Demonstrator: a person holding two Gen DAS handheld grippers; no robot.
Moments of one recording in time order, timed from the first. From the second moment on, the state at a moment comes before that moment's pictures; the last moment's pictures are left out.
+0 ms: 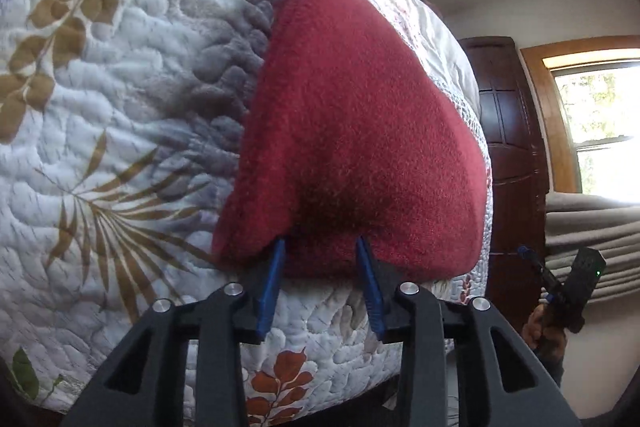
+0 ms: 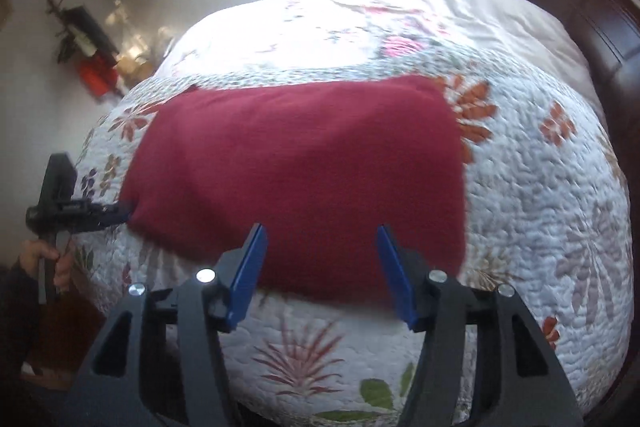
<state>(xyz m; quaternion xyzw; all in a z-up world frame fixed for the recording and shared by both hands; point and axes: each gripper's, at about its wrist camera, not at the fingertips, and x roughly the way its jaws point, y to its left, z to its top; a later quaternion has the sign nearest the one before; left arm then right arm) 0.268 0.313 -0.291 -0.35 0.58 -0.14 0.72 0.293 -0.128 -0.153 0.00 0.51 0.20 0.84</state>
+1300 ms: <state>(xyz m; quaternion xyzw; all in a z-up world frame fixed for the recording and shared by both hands) 0.358 0.425 -0.314 -0.54 0.55 -0.22 0.60 0.233 0.237 -0.243 -0.55 0.29 0.26 0.74</state>
